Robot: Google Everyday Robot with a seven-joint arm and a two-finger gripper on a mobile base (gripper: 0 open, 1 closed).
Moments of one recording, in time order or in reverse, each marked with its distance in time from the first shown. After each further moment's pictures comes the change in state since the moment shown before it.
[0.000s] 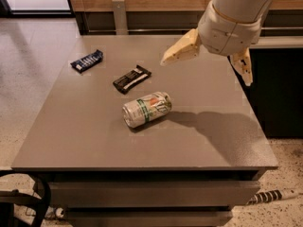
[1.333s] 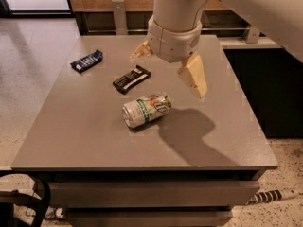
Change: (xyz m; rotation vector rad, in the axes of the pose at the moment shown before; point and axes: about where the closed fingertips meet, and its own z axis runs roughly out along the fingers) arm 0.012 0.085 0.032 0.058 0.004 0.446
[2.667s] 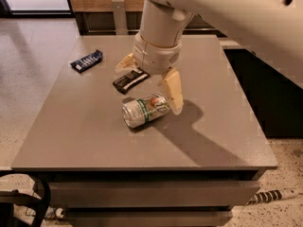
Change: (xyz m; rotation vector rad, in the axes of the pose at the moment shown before) arm 0.024 0.035 0.045 -0.039 0.156 0.047
